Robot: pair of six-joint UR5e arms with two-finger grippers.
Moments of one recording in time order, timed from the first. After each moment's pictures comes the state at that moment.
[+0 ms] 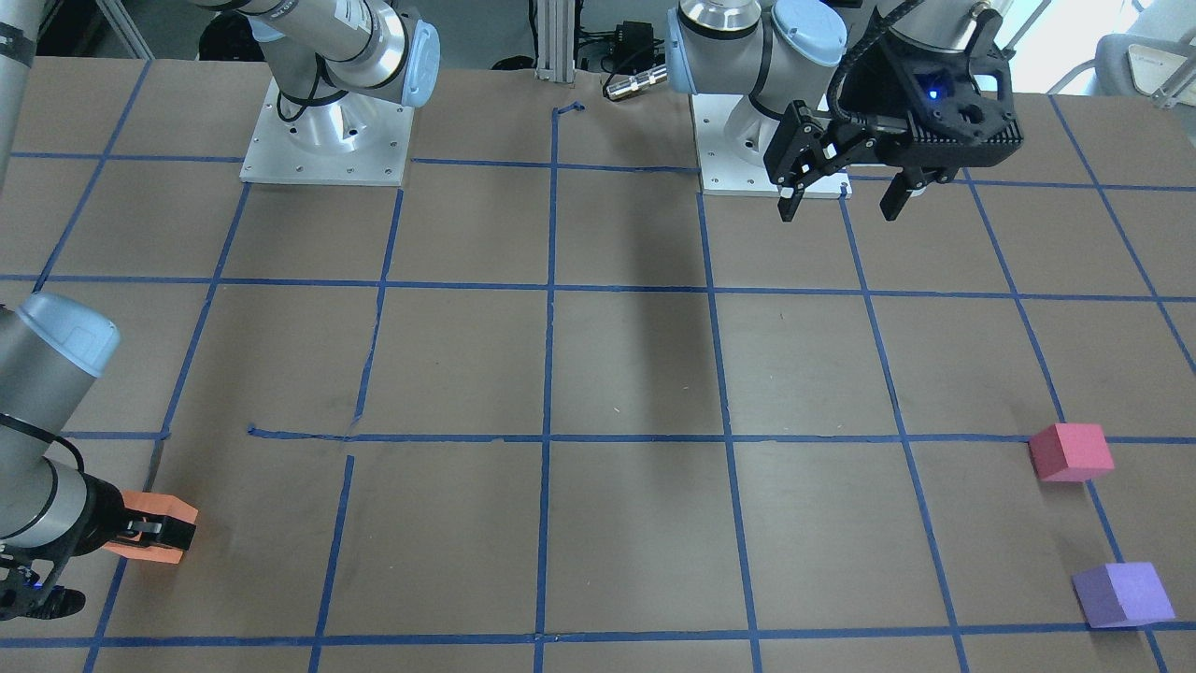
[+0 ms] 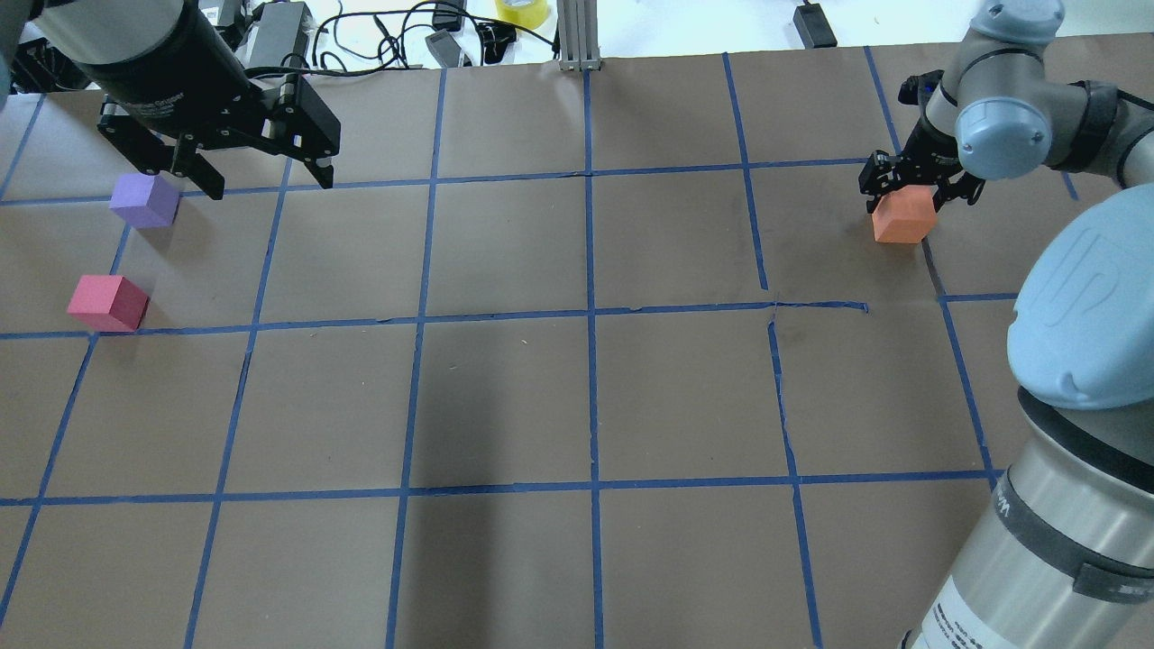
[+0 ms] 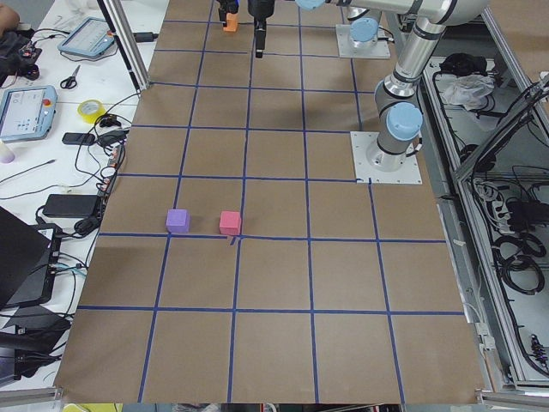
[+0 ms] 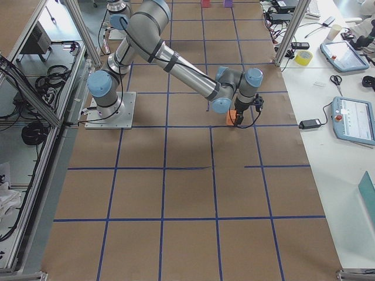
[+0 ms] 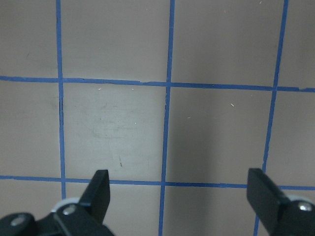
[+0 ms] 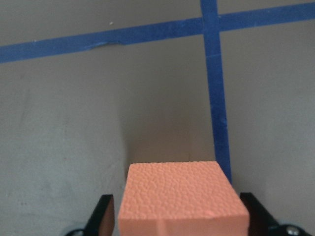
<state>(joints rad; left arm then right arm) -1.56 -1.54 -1.49 -1.61 1.57 -0.05 1.27 -0.91 1.47 -2.08 -1.59 -0.17</state>
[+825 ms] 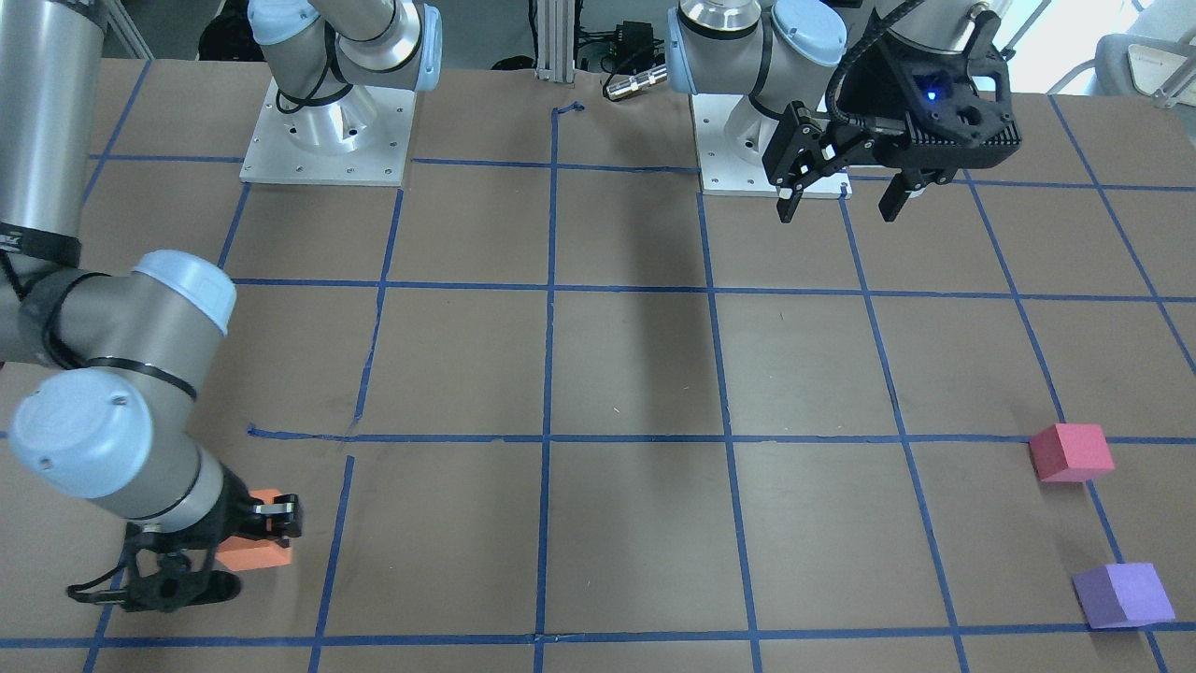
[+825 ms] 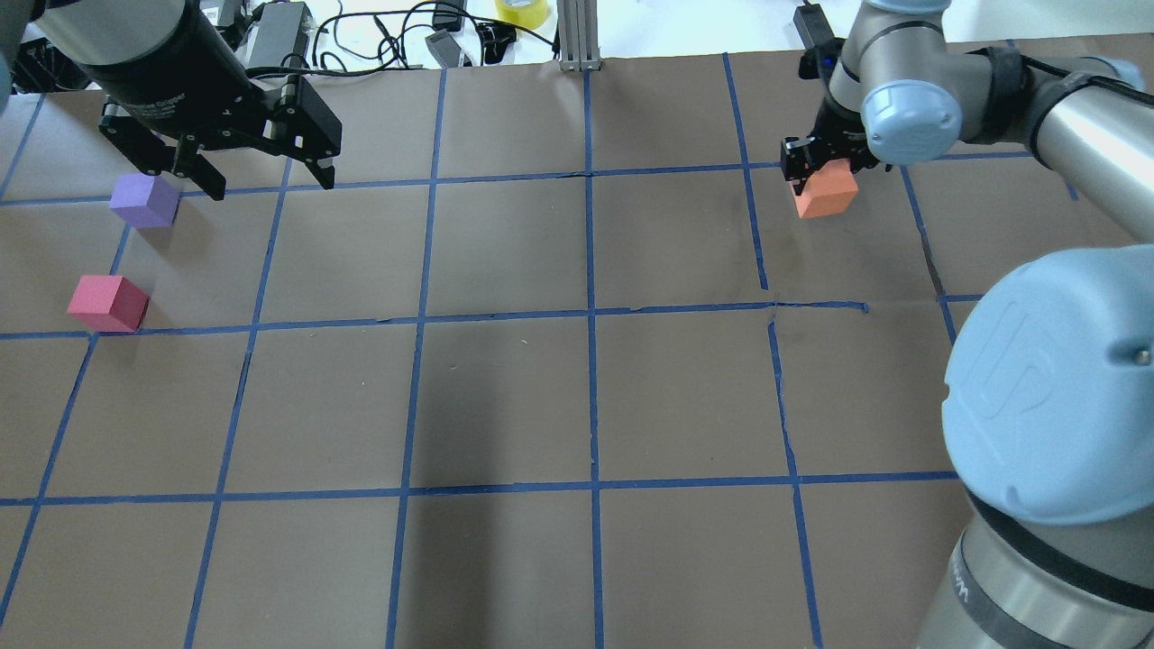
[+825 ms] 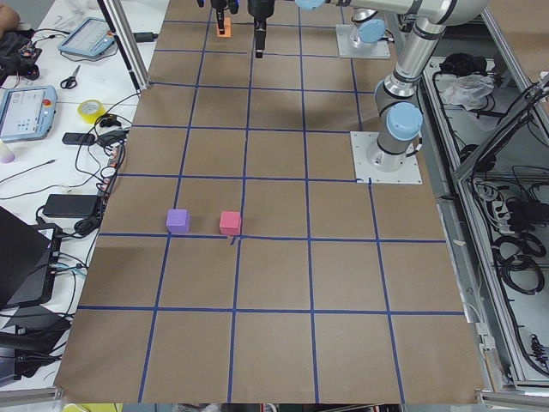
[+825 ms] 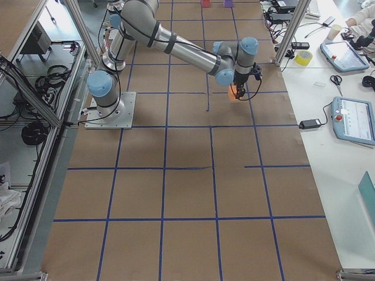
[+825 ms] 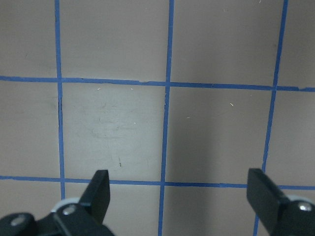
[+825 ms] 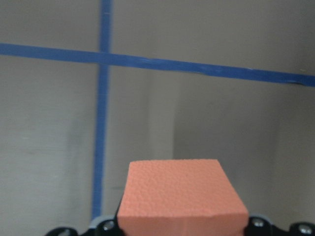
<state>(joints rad) -1.56 -1.54 -1.49 -1.61 1.57 -0.05 1.53 -0.99 1.44 -2.07 -1.57 -0.20</state>
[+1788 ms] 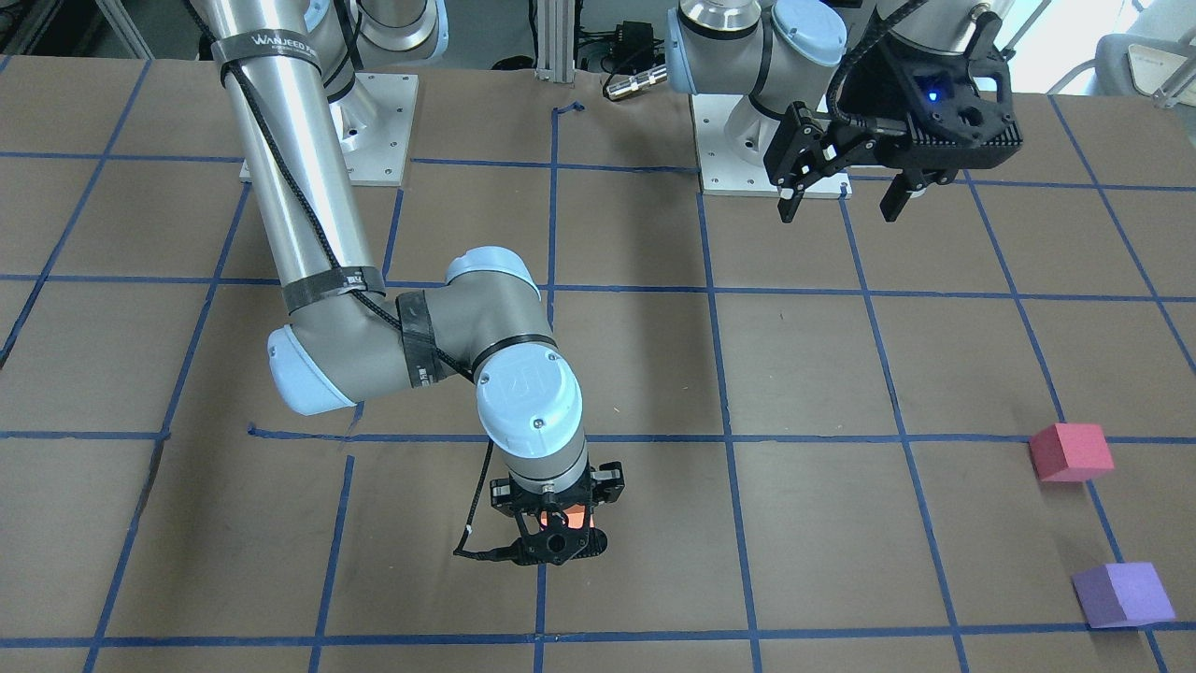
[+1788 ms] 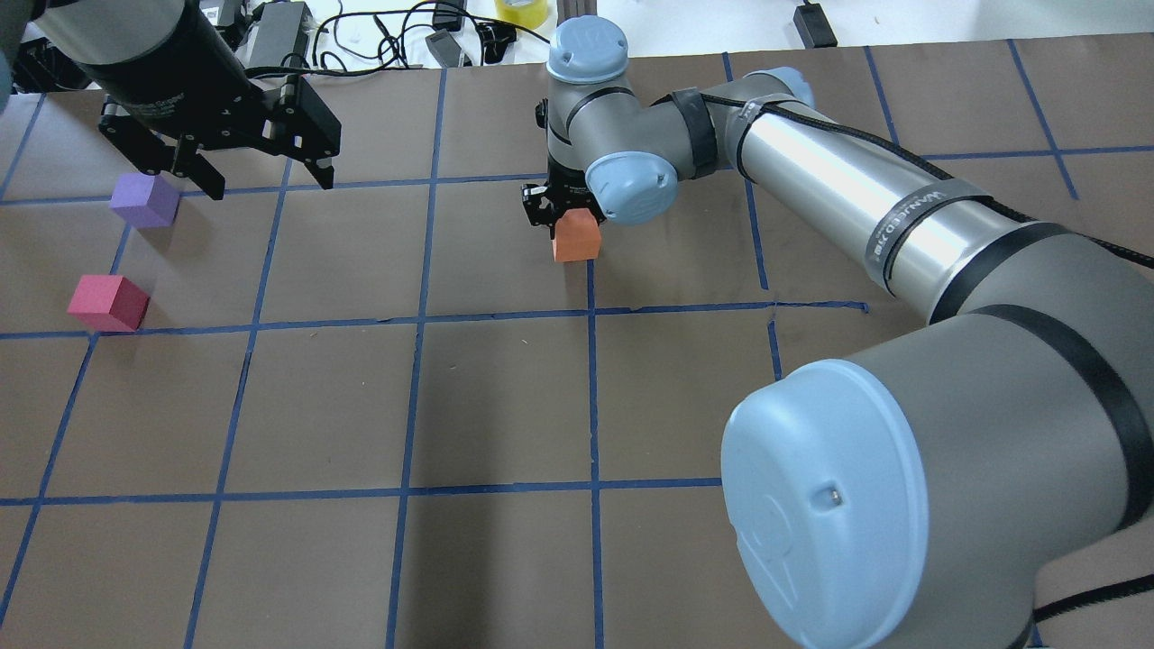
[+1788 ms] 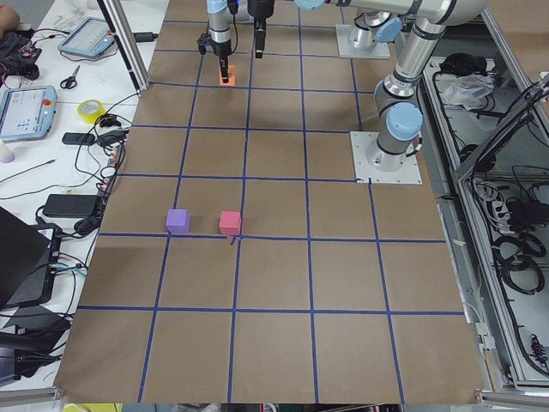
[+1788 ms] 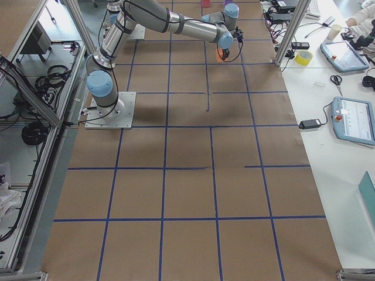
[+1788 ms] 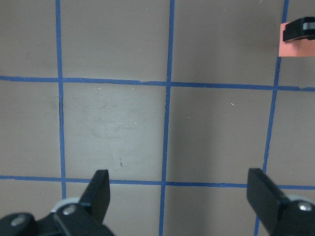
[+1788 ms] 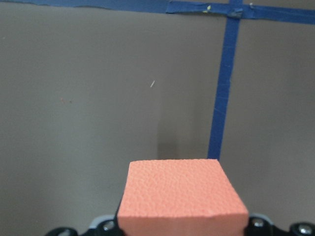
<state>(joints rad) -1.56 -1.54 -1.49 -1.61 1.57 -0.04 1.91 -0.83 1.27 -2.07 -1.48 0.23</state>
